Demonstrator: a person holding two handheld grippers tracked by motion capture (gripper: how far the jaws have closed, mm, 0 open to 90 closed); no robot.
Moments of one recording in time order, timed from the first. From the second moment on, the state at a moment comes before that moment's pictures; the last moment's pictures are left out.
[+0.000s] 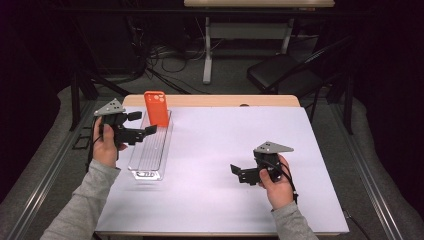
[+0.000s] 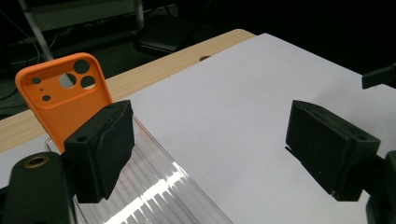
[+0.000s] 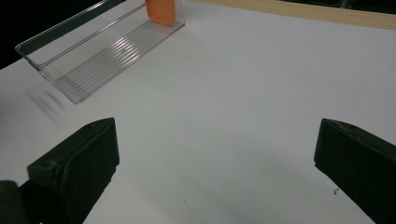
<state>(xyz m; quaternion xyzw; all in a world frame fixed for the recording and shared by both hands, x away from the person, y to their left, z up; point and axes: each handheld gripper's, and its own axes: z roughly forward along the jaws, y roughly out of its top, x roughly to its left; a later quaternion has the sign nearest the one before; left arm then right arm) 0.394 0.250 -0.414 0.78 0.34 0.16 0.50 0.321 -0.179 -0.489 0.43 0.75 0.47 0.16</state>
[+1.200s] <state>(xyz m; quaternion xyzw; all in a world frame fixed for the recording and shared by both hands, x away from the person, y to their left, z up) 0.327 0.265 -0.441 0.77 0.36 0.14 0.51 0.270 -0.239 -0.481 0.44 0.75 0.46 0.19</state>
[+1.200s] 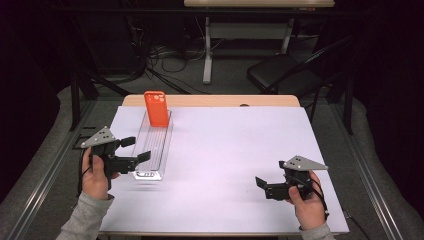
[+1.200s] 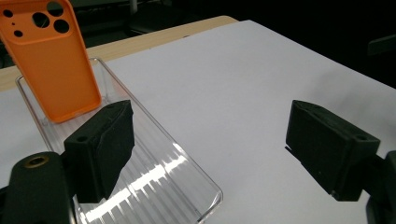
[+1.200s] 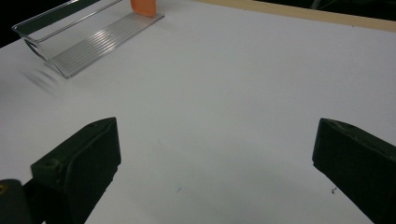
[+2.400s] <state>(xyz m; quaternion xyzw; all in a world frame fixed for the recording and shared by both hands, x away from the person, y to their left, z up) 0.297 0.307 -0.489 0.75 0.42 0.14 0.49 0.247 -0.288 -0.513 0.50 0.73 0.42 0.21</state>
